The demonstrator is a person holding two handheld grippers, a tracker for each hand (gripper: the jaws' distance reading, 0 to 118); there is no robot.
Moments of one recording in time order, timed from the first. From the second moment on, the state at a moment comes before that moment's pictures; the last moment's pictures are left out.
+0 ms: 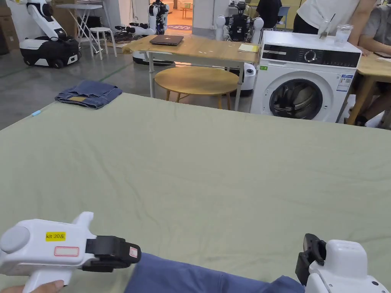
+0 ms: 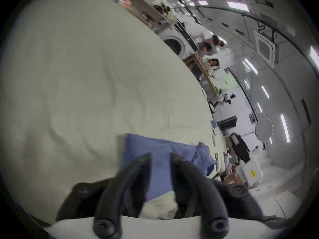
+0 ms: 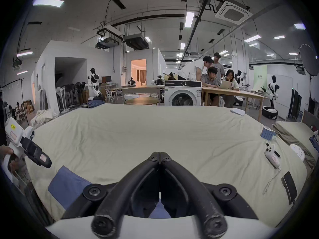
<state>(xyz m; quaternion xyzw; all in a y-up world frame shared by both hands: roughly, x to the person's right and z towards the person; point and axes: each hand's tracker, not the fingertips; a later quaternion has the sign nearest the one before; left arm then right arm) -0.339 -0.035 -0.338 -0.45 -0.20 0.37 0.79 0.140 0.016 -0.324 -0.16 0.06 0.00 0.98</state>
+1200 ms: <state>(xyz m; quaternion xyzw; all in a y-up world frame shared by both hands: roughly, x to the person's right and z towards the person) -0.327 -0.015 -0.333 -0.45 -0.22 0.32 0.80 0.158 0.026 -0.318 -0.16 0.05 -0.01 0.99</state>
